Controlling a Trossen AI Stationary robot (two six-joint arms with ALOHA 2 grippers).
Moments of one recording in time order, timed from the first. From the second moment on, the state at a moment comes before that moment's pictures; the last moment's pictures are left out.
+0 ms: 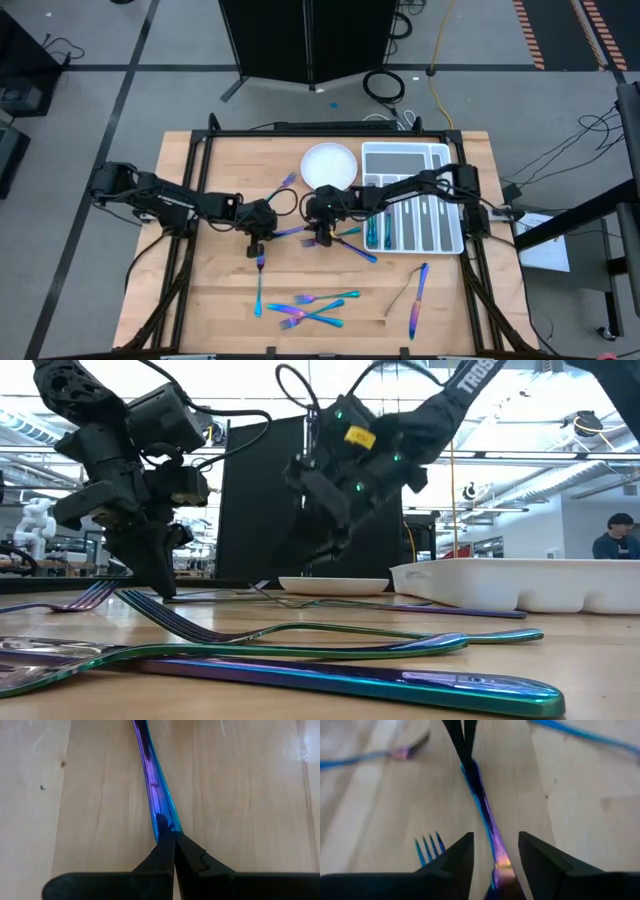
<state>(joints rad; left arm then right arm) -0.01 1.39 0.47 -0.15 0.10 -0.07 -0.09 2.03 1.17 0.17 -0.17 0.08</state>
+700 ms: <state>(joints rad) -0.01 1.39 0.42 -0.07 0.10 -0.10 -0.09 2.06 1.17 -0.03 -0.18 -0.05</state>
